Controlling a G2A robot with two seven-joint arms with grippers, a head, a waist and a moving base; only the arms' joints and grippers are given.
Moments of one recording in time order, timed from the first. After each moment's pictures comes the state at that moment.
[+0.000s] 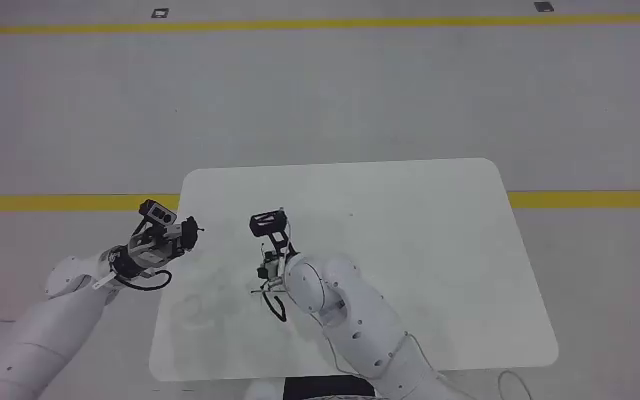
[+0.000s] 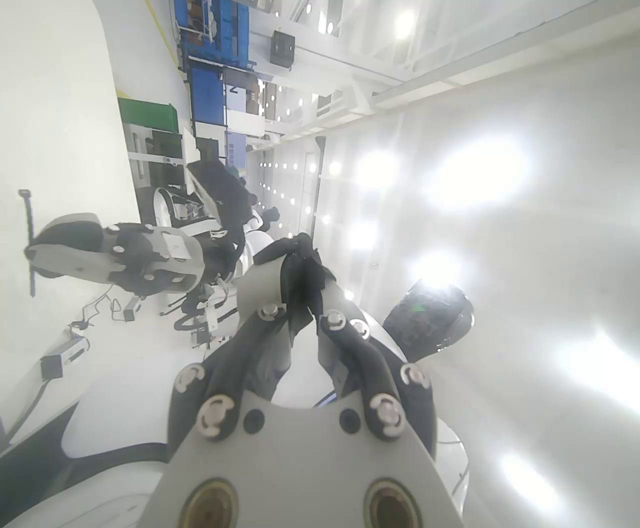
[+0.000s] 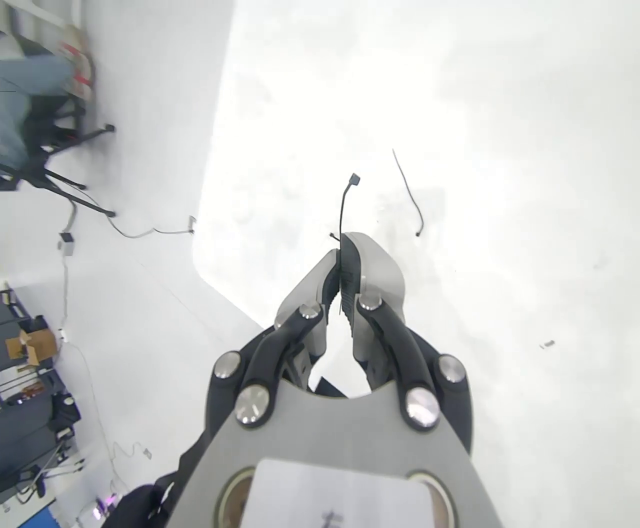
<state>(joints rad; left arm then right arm) 1.42 -0.69 -1.21 -1.29 -1.34 -0.31 -1.39 -1.33 -1.73 0.87 -1.62 -1.25 0.30 1.11</state>
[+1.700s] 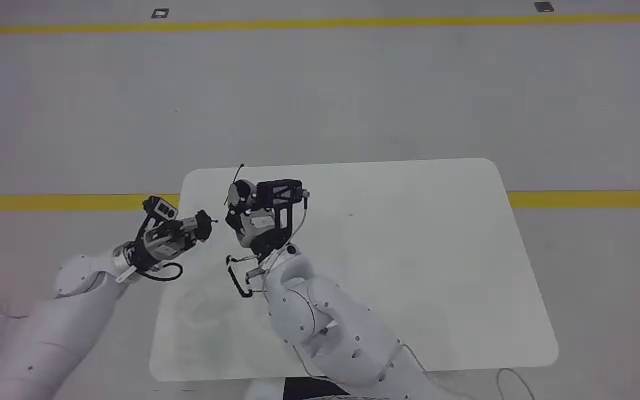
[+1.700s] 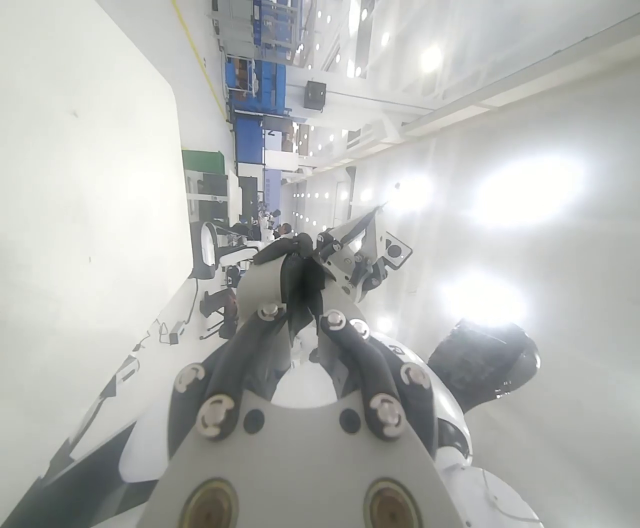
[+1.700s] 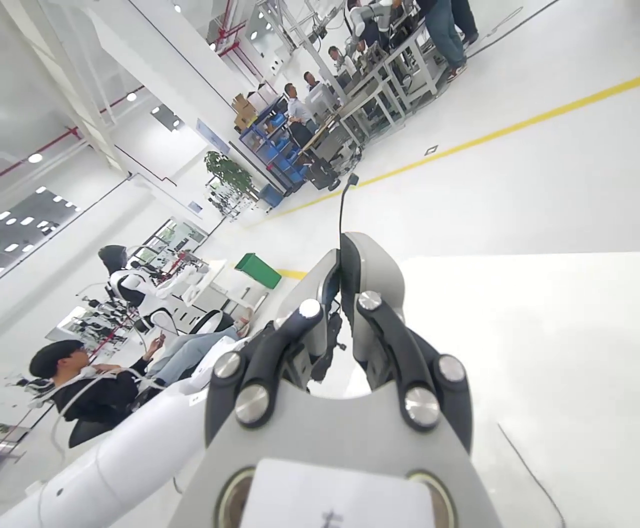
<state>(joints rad) 1.42 -0.78 -1.29 -1.28 -1.12 -0.34 -1.24 -1.31 -1.68 0.67 -1.64 -0.93 0.34 -0.03</state>
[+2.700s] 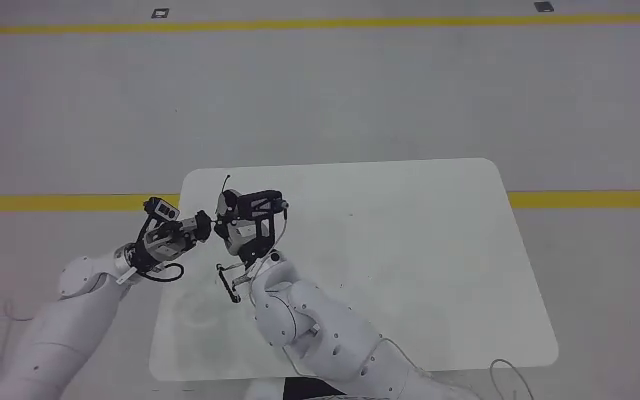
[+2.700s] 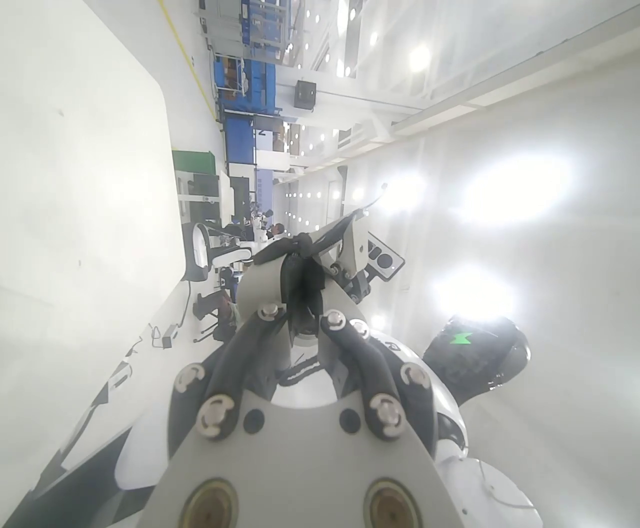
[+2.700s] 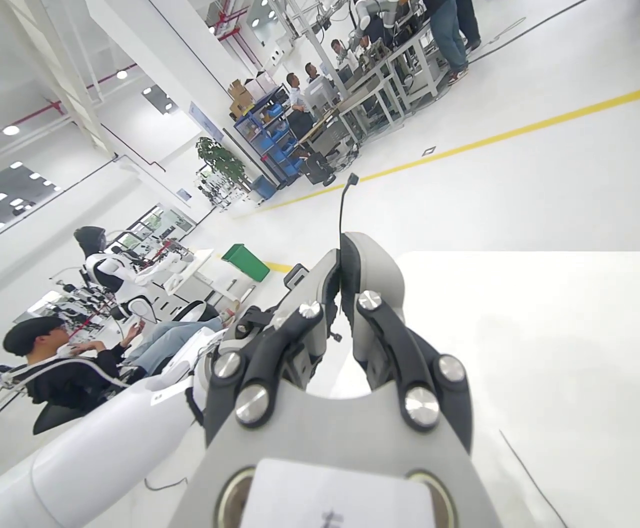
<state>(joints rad) 1.42 -0.80 -1.30 -1.26 -1.12 -0.34 -1.26 -1.26 -1.71 0.61 -1.50 -0.93 0.34 -0.12</state>
